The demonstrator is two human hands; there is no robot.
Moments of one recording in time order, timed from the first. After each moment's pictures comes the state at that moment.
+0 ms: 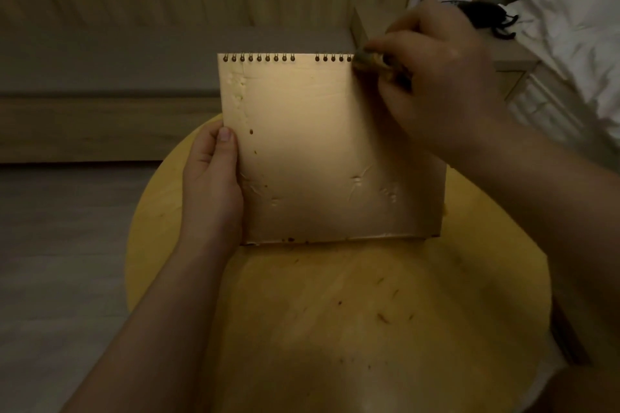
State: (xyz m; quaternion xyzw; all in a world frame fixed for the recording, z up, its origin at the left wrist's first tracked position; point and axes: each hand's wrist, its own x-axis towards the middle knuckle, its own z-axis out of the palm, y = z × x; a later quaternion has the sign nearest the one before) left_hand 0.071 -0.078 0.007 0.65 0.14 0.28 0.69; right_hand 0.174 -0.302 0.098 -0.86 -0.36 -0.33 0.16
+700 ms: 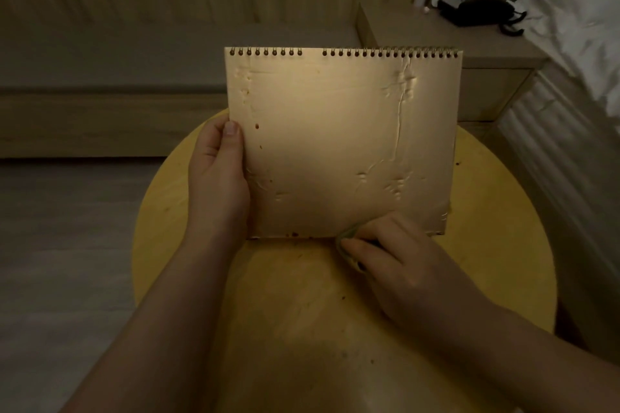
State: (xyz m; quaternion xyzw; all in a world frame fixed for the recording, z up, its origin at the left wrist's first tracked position) left_hand 0.069 -0.082 0.011 0.65 0.14 0.28 0.69; right_hand 0.053 -0.325 -0.028 -0.85 -0.46 -0.18 0.17
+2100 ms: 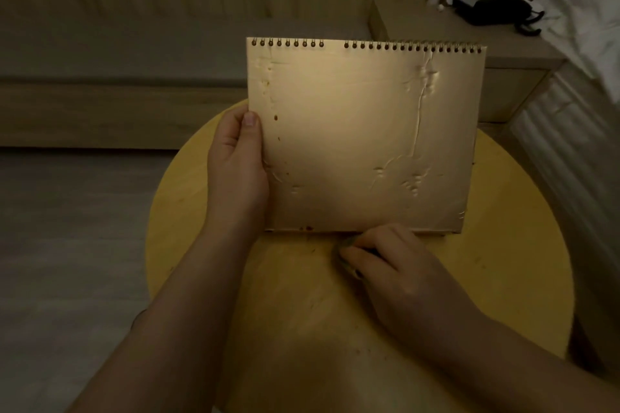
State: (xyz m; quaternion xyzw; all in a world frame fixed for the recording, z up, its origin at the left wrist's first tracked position) left_hand 0.073 -0.080 0.008 0.66 0.15 0.29 0.68; right_hand 0.037 -0.308 -0.038 -0.86 -0.45 -0.16 0.18
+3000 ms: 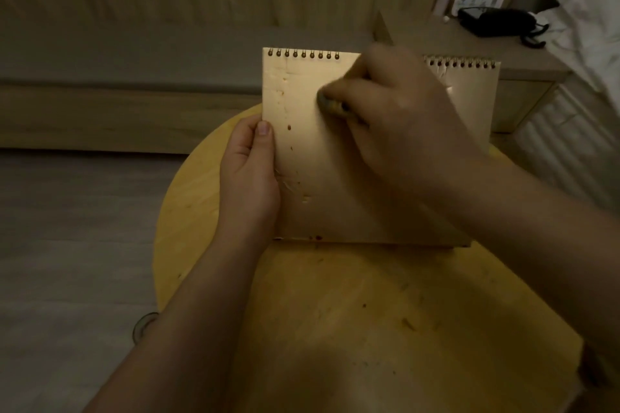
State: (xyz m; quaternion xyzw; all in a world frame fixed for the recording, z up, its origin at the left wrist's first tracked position) left_hand 0.074 -0.077 0.005 0.64 0.11 0.29 0.70; right_hand 0.138 -0.243 0.083 -0.83 -0.44 -0.31 0.15
